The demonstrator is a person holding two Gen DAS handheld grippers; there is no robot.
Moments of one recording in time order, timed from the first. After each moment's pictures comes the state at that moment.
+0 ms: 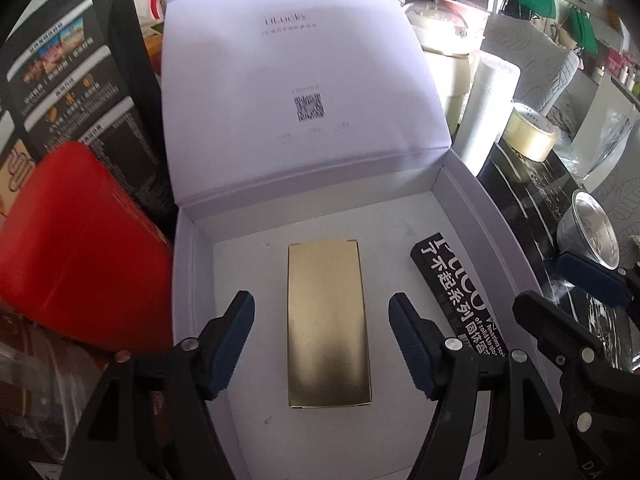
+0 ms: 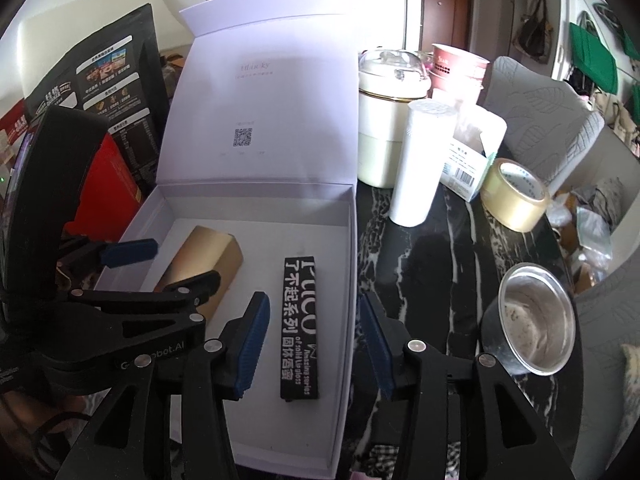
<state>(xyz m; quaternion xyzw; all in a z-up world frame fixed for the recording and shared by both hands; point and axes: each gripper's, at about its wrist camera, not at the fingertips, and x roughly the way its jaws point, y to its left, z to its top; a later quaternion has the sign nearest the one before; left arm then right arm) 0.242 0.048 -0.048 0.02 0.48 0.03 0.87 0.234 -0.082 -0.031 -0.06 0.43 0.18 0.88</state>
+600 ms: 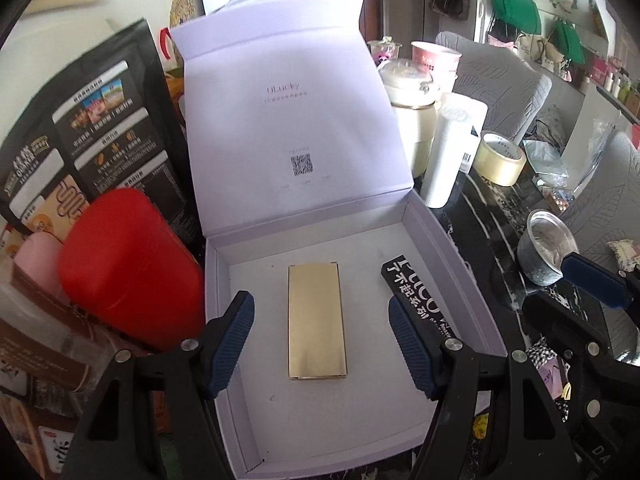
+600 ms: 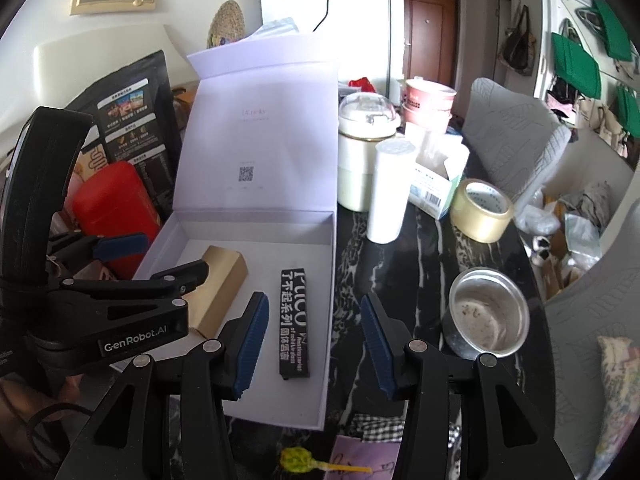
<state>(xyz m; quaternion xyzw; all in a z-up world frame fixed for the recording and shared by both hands) 0.205 0.036 0.009 0.03 0.44 0.03 0.90 0.197 -0.102 0.015 -0.04 0.39 0.17 0.91</state>
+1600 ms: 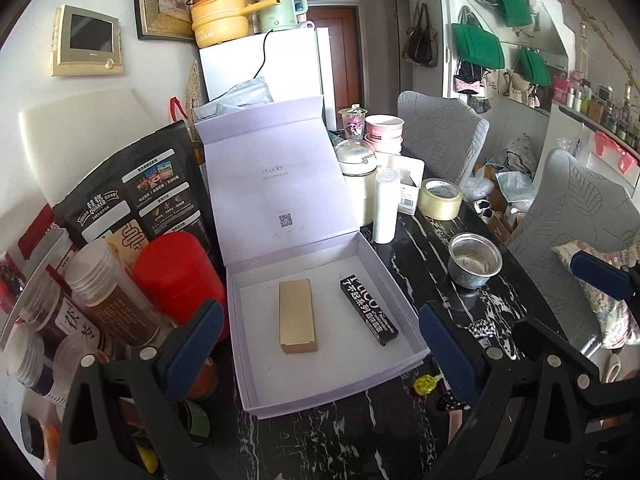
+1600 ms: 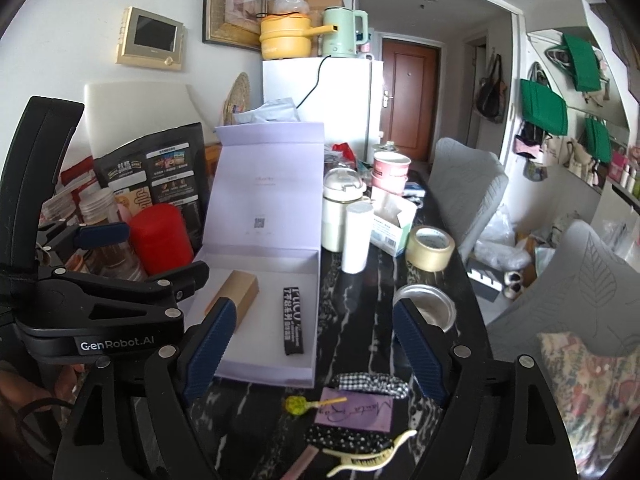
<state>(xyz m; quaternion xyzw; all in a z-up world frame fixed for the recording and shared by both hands) 0.092 0.006 0.093 0.04 0.34 0.00 0.94 0.080 -0.135 0.091 -0.05 0.30 0.14 0.94</state>
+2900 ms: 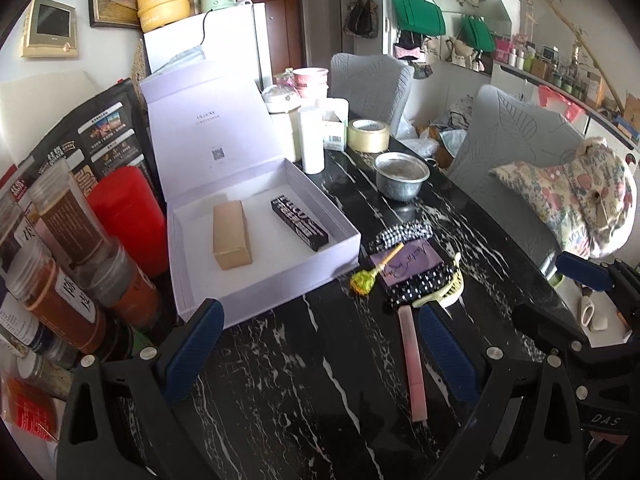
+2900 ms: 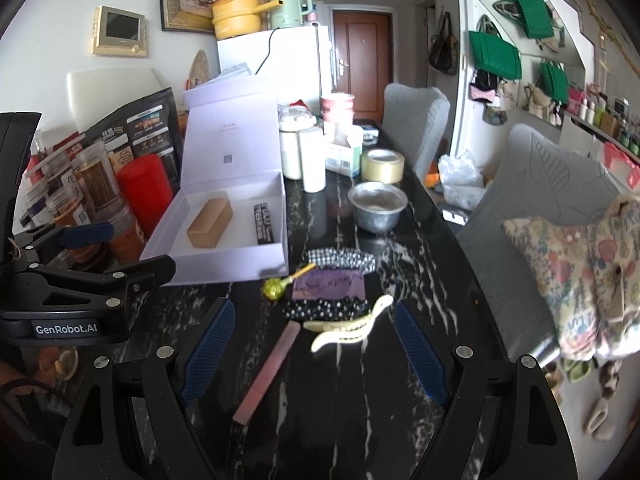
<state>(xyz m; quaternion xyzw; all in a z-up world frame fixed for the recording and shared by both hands) 0.007 -0.020 0.035 0.06 0.38 -0.10 0.92 -0.021 -0.186 0.031 0.00 0.35 0.08 0.93</state>
